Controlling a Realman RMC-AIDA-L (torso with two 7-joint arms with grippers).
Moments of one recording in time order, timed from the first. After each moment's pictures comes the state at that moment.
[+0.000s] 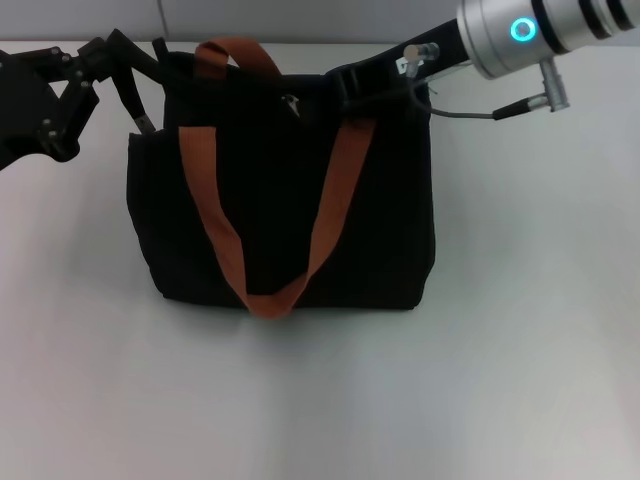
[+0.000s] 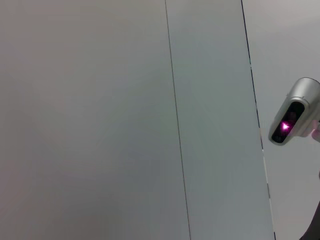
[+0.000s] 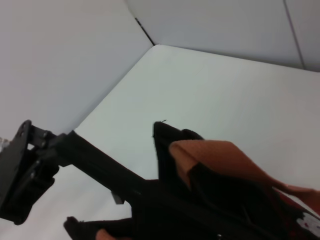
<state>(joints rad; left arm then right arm) -0.40 -2.06 0.47 0.62 1.62 1.69 -0.95 0.91 2.08 -1.20 -0.98 -2.14 -1.35 2.64</state>
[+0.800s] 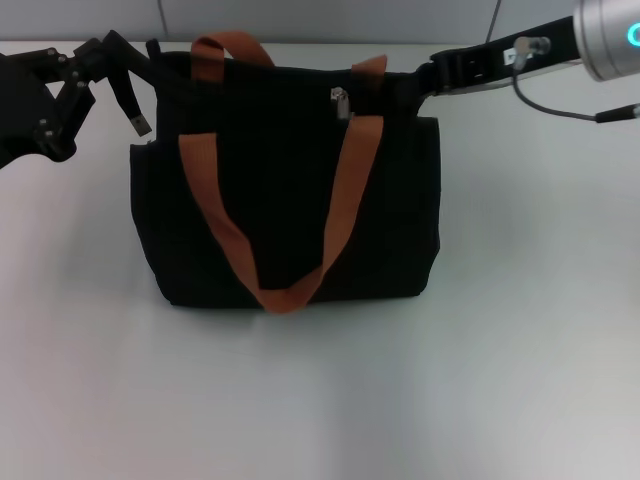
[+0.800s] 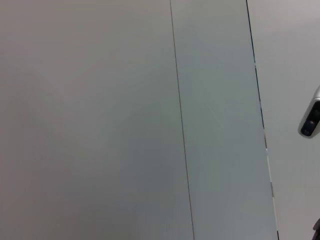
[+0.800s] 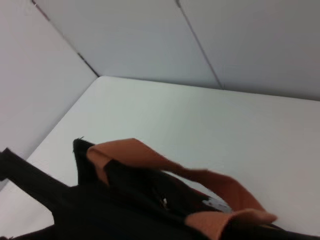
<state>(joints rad) -0.40 -2.05 0.47 0.61 1.62 1.68 -0.95 0.72 2.08 -1.11 -1.22 -2.22 -1.42 2.70</state>
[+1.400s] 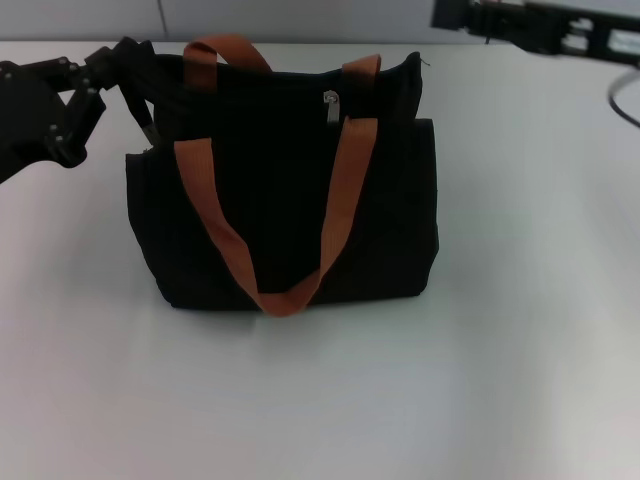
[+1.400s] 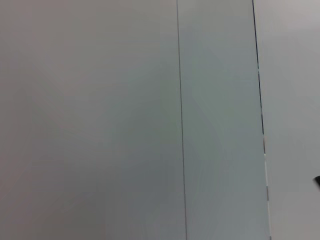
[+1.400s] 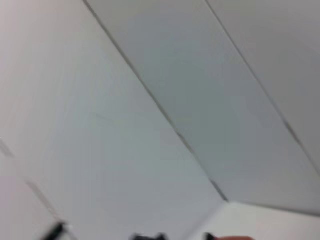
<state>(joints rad) -0.40 -2.06 0.48 0.59 1.63 1.67 -0.99 0.54 2.06 -0.91 -0.97 -1.58 -1.56 2.04</state>
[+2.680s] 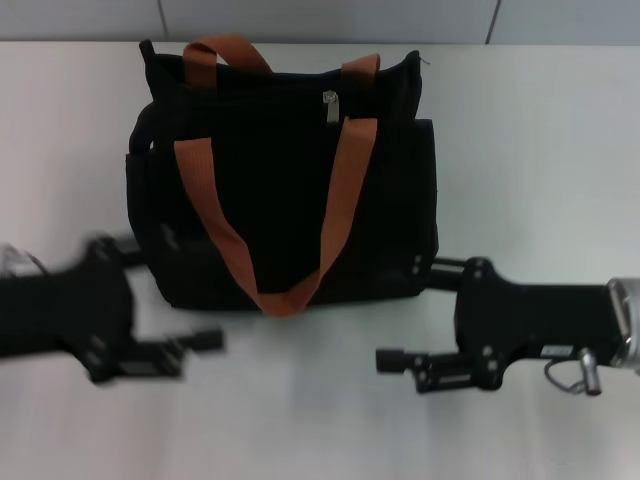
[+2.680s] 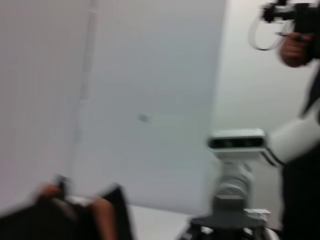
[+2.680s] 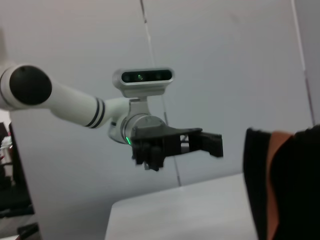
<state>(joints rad) -0.37 -1.99 0.71 0.59 1.85 2.00 -1.07 0.52 2.08 -0.92 -0.39 -1.80 -1.74 1.00</state>
